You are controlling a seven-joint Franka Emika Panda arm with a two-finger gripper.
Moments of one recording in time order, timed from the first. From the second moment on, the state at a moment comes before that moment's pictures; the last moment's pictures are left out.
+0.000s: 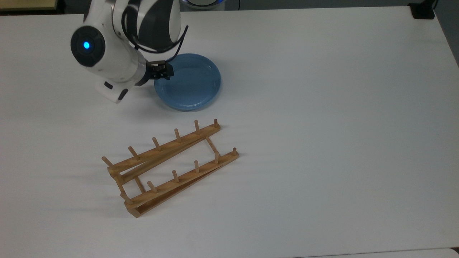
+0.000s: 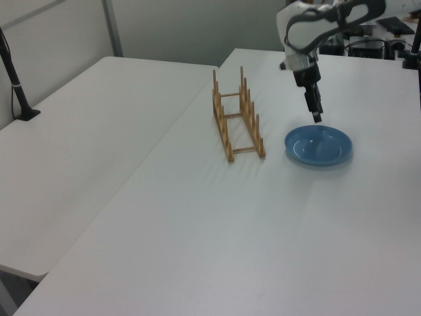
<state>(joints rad) -0.03 0.45 -0.21 -1.65 0.10 1.66 -0.47</state>
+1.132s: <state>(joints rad) 0.06 0.48 -0.23 -1.66 0.10 1.74 -0.49</state>
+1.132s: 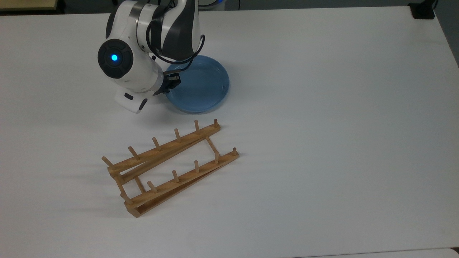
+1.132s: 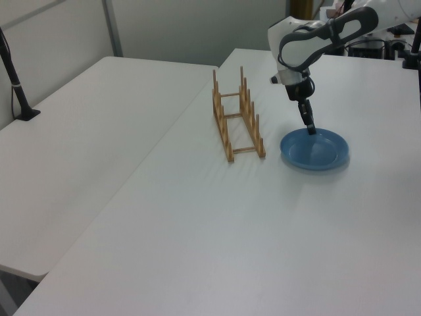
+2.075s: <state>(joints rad) 0.06 0.23 -0.24 -1.52 -0.01 1.74 -0.51</state>
